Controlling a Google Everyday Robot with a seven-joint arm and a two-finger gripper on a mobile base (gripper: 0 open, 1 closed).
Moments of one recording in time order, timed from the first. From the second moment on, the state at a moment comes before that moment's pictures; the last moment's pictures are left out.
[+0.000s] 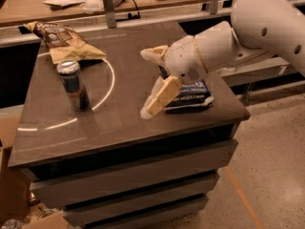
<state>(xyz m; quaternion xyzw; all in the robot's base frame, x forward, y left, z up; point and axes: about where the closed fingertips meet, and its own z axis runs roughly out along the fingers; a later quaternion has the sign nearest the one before) 0.514 0.018 0.925 -0.64 0.59 0.29 0.39</state>
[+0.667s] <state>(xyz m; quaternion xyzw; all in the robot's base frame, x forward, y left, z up) 0.516 0.094 0.905 -0.65 0.55 0.35 0.40</state>
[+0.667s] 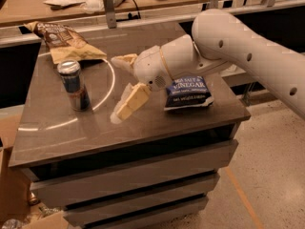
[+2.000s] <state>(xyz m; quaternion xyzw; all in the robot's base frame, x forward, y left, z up) 0.546 0.204 0.887 -0.64 0.48 0.42 0.42</state>
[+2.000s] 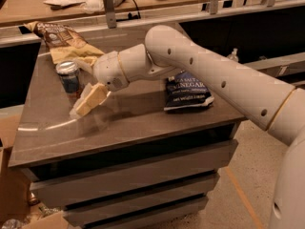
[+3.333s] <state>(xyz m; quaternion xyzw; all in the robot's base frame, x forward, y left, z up) 0.610 0.184 0.901 -0.61 0.51 0.38 0.47</state>
